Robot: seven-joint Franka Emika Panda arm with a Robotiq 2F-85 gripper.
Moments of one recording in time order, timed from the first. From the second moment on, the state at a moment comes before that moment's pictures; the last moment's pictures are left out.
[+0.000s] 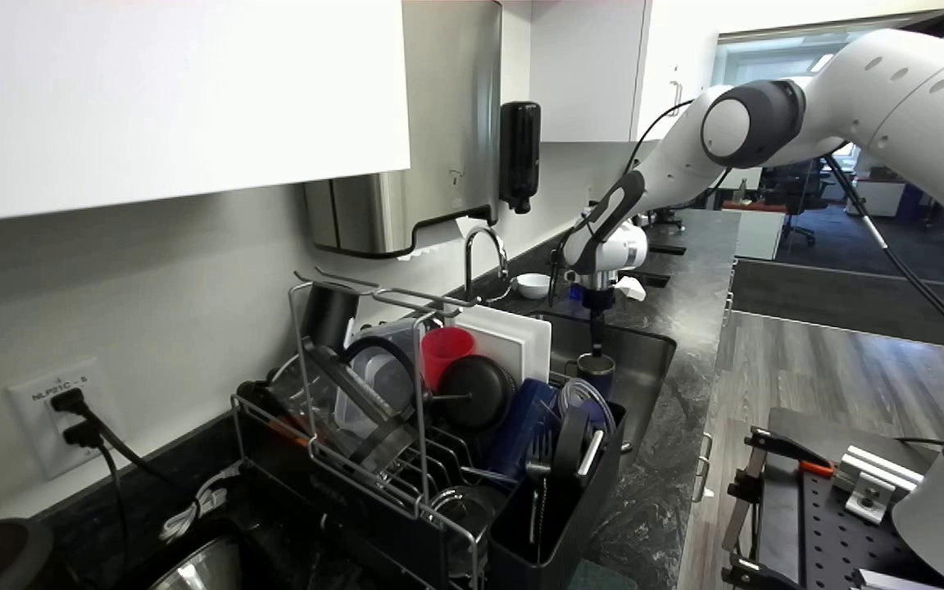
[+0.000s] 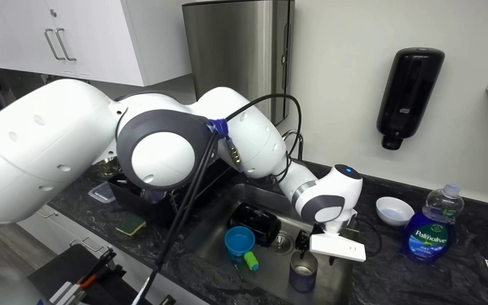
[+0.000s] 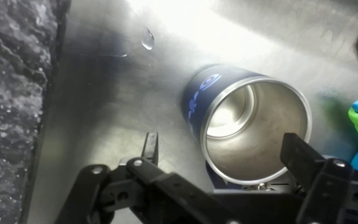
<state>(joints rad) -0.56 1.04 -0.08 -1.42 0.10 2.35 -1.09</state>
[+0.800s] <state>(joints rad) -0.56 1.06 -0.08 -1.43 0.09 2.40 -1.08</state>
